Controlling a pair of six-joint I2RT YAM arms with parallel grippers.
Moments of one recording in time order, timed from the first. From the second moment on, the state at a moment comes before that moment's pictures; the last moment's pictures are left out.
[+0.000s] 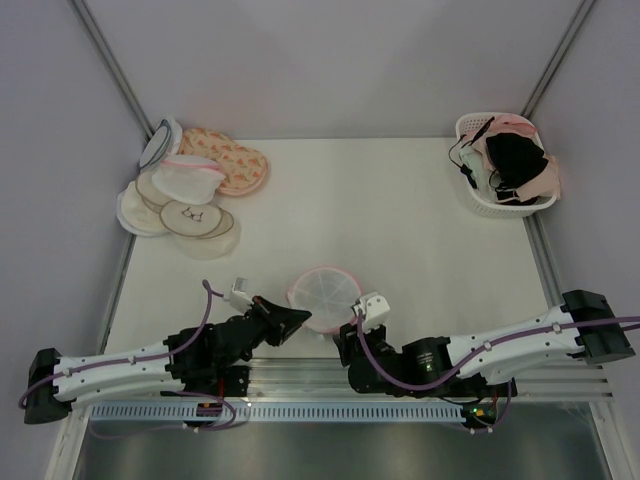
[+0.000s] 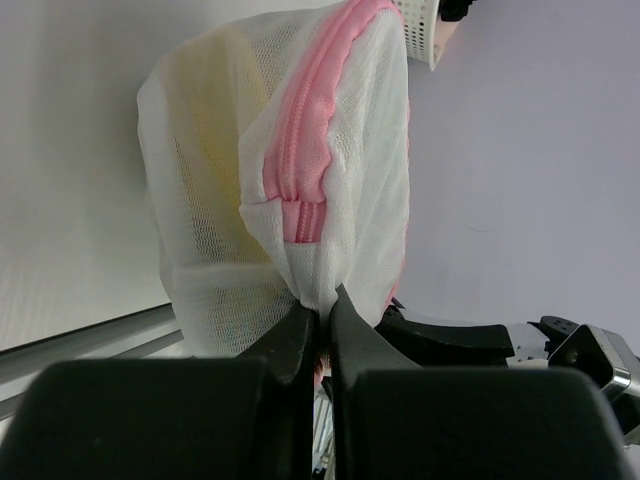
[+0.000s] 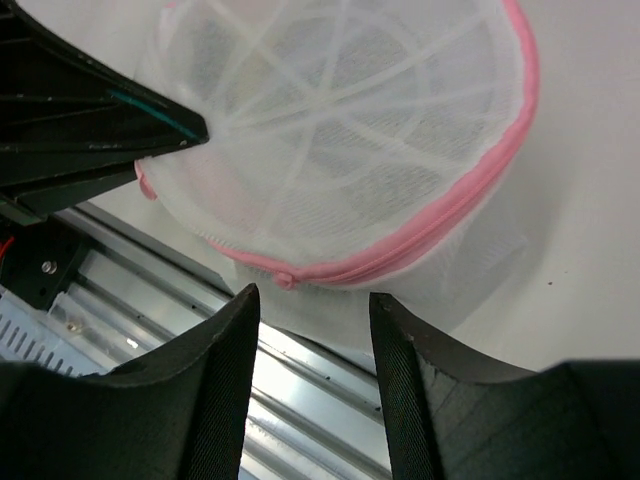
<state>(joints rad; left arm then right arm) -1.29 0.46 0.19 -0.13 -0.49 -1.71 1.71 1.15 0.67 -0.34 0.91 0.98</state>
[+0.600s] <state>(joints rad) -1.29 0.49 0.19 -0.12 -0.49 -1.71 1.70 1.10 0.61 -0.26 0.96 1.01</state>
